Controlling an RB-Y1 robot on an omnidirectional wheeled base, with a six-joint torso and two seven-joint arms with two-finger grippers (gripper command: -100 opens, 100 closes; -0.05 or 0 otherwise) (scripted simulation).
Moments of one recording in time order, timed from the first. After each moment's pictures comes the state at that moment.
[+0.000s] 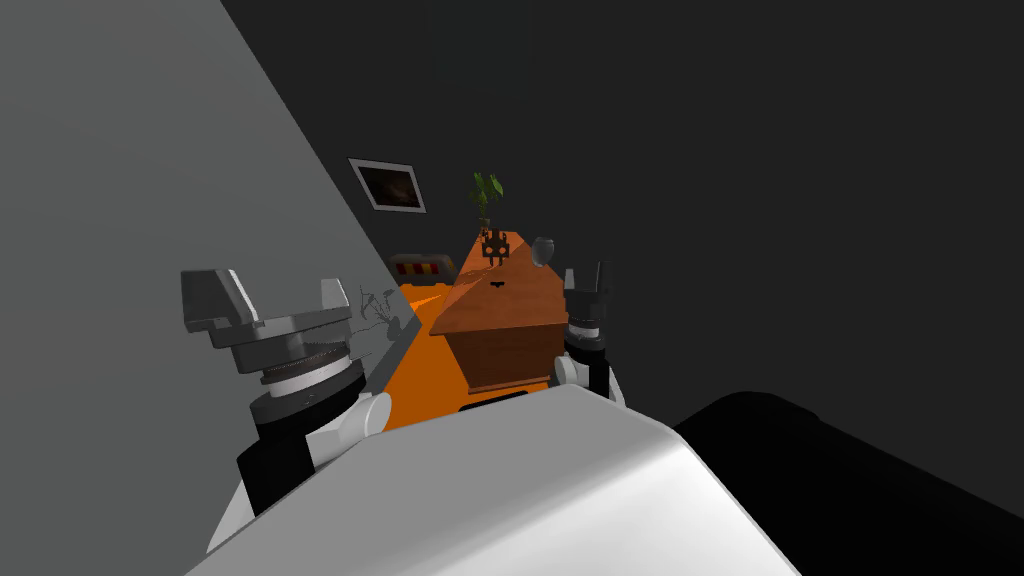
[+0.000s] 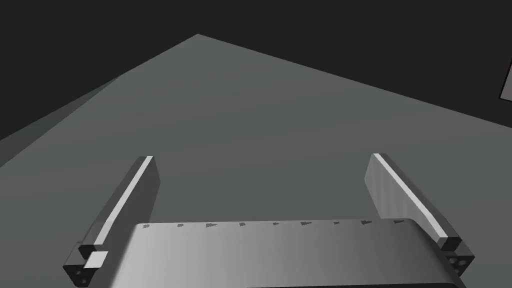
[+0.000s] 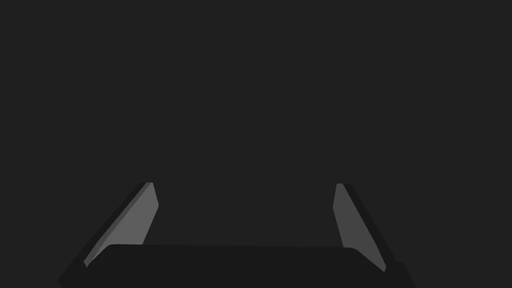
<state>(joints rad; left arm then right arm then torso) 0.45 0.01 0.07 -2.38 0.05 -0.61 -0.08 0.47 0.04 0.05 -2.39 0.10 -0.62 -0.07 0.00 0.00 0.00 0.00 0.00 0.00</state>
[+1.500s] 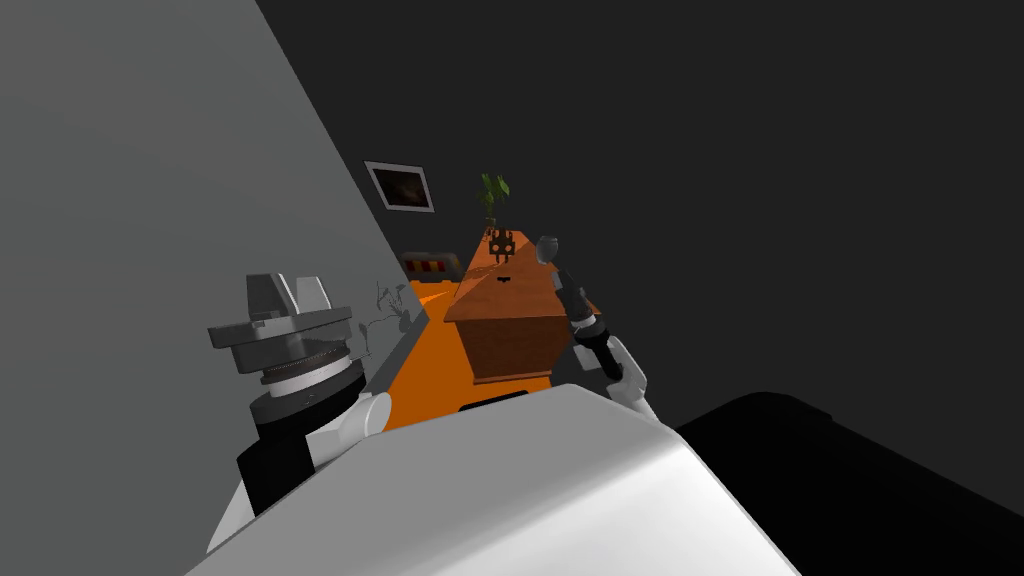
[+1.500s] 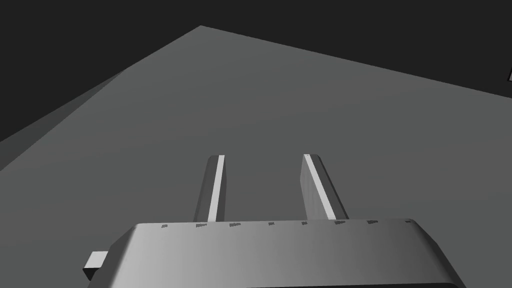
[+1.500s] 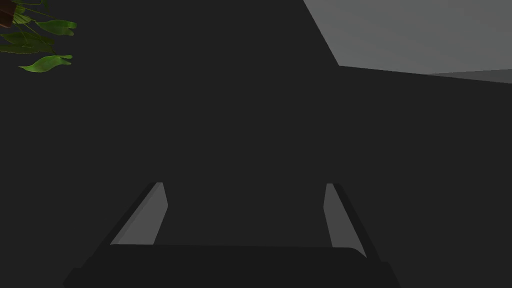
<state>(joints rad) 0.45 0.01 0.07 -2.38 0.05 -0.61 -0.08 0.34 -0.38 -0.08 -2.25 0.25 -0.61 -0.10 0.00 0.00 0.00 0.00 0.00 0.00</state>
